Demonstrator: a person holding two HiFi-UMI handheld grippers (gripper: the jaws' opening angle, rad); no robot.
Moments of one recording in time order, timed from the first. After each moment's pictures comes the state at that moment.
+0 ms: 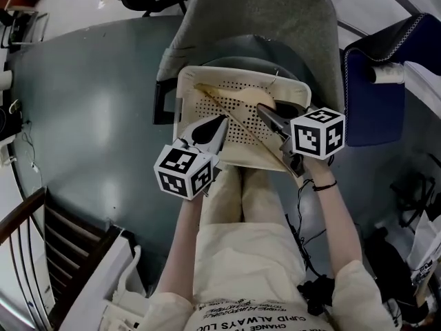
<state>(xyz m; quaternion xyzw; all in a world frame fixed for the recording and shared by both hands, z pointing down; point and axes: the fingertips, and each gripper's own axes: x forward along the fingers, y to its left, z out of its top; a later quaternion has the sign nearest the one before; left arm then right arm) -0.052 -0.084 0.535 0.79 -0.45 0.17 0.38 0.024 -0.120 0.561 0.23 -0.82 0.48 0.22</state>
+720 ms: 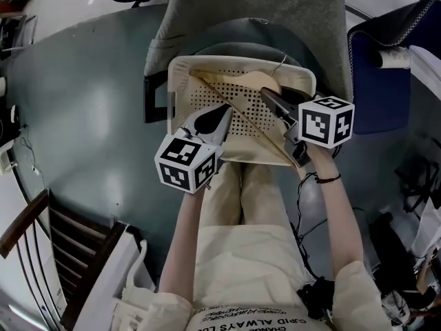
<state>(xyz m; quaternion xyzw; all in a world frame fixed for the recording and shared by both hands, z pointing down) -0.041 -0.091 0.567 0.80 -0.41 0.19 0.39 0.033 -0.133 0.593 0.27 -0.79 0.51 0.20</state>
